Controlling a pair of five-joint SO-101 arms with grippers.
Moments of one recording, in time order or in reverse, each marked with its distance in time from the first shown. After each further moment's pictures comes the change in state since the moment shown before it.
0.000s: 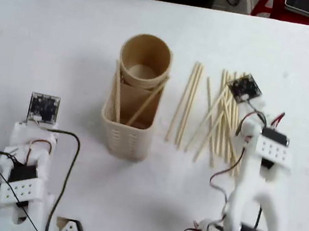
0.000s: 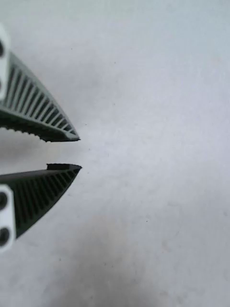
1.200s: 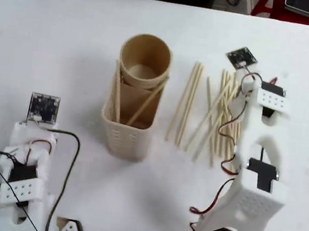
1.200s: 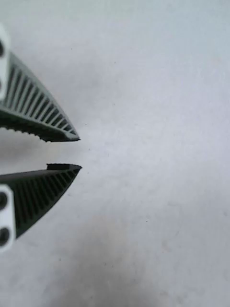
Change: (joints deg) left arm 0.0 0.0 0.0 0.0 0.0; right arm -4.6 35.9 -40.0 11.3 -3.3
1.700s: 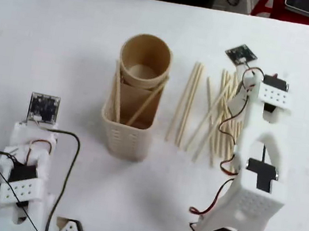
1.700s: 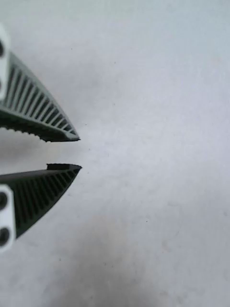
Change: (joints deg) left arm 0.0 0.0 0.0 0.0 0.0; right arm -0.1 0.0 -5.5 9.7 0.0
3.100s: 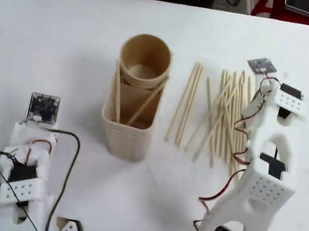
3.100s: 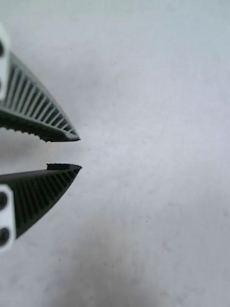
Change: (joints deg) left arm 0.0 0.0 0.0 0.0 0.0; right arm 6.9 10.5 -4.7 0.2 -2.2
